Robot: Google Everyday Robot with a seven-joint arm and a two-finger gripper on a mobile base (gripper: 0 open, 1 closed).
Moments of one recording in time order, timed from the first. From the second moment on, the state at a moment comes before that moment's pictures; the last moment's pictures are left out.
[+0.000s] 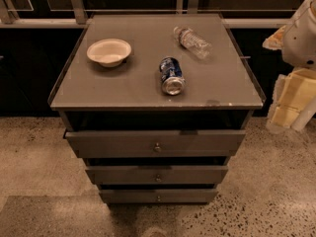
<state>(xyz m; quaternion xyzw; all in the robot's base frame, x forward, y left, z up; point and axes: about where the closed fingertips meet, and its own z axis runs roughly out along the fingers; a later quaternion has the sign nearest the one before) 0.438 -0.217 0.976 -0.60 0.78 -0.03 0.16</state>
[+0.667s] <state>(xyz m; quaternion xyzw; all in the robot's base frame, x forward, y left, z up) 0.434 -0.219 0.967 -0.60 0.78 -0.03 0.19</state>
